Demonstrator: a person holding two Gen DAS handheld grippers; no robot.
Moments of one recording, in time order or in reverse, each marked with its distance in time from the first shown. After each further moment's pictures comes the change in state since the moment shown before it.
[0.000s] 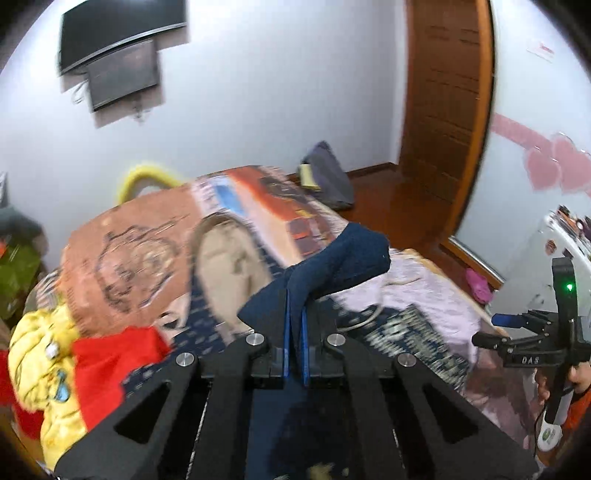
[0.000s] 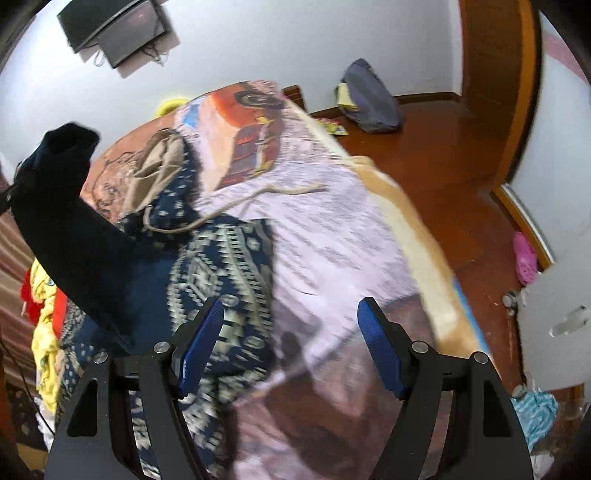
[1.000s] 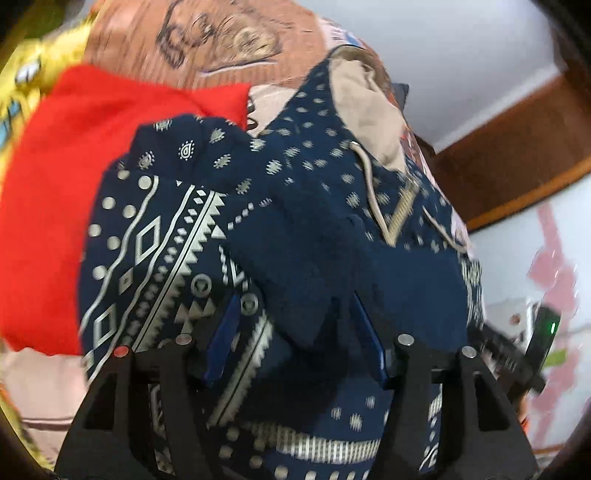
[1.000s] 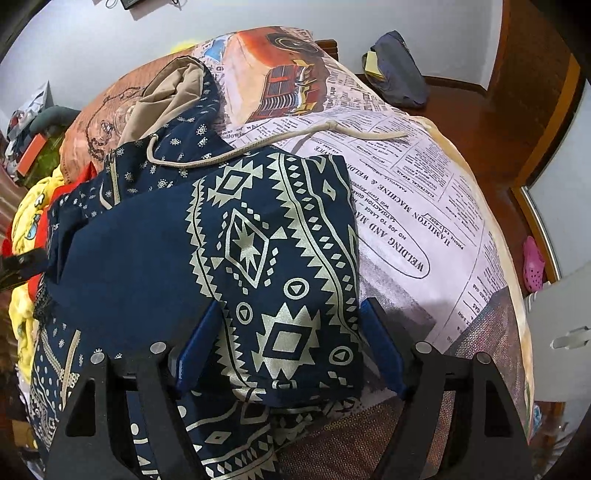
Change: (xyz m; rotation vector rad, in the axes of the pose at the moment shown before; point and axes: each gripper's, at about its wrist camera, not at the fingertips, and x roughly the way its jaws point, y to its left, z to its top) left arm 0.089 0.160 -0.162 -0.653 0.406 -0.202; right arm 0.064 0.044 -0.015 -0.102 0.140 -0.048
